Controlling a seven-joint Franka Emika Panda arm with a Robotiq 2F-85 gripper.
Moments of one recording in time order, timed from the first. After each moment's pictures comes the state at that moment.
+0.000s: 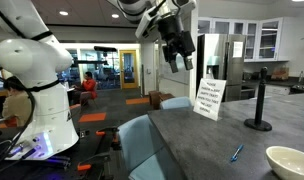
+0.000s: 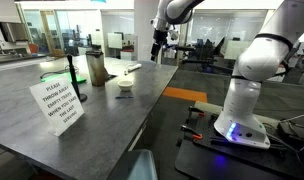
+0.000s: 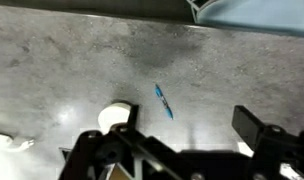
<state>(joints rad) -0.06 -0.35 -0.16 -2.51 -0.16 2.43 -0.30</state>
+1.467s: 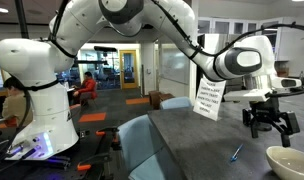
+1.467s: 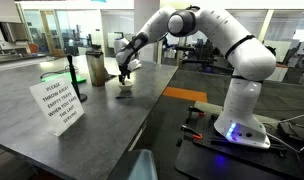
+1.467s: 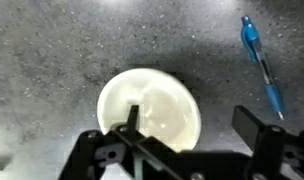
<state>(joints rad) -0.13 0.91 -0.11 -1.32 -0.21 2.32 -0.18</state>
